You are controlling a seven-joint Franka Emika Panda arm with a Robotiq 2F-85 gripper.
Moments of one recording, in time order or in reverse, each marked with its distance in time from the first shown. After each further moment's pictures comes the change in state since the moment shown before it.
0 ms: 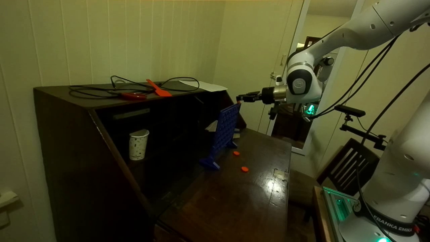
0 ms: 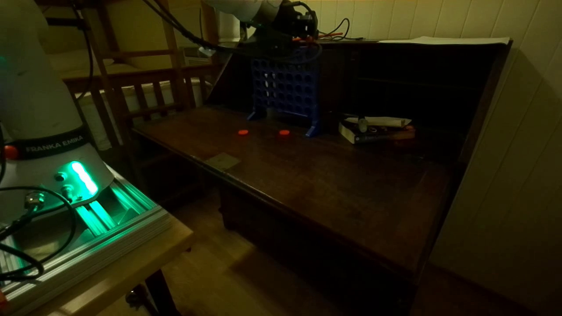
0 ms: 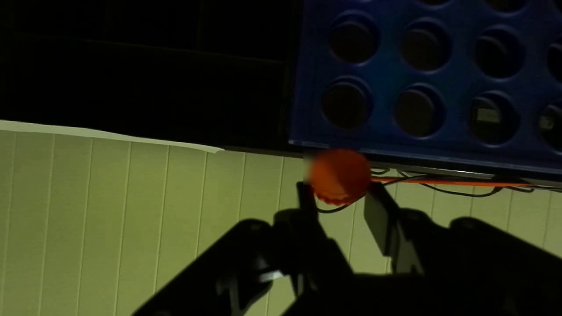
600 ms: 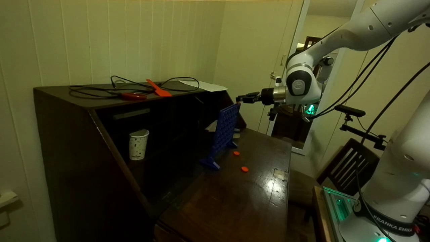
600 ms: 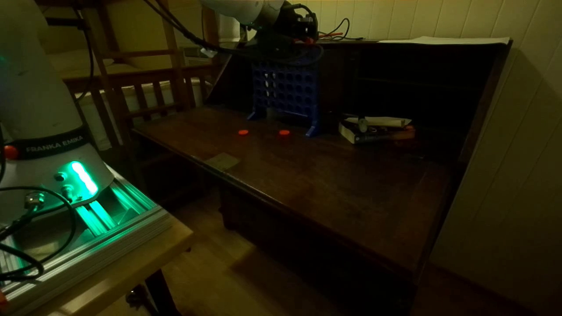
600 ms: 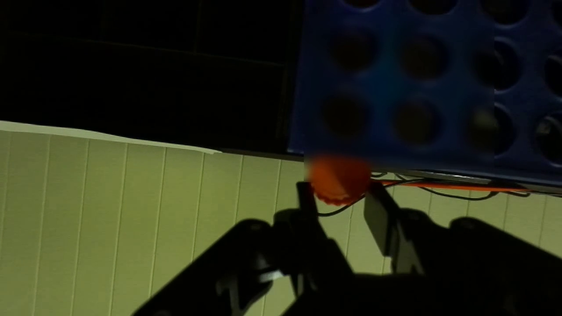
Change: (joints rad) arm 0.002 0.012 -0.006 0.000 0.001 -0.014 -0.017
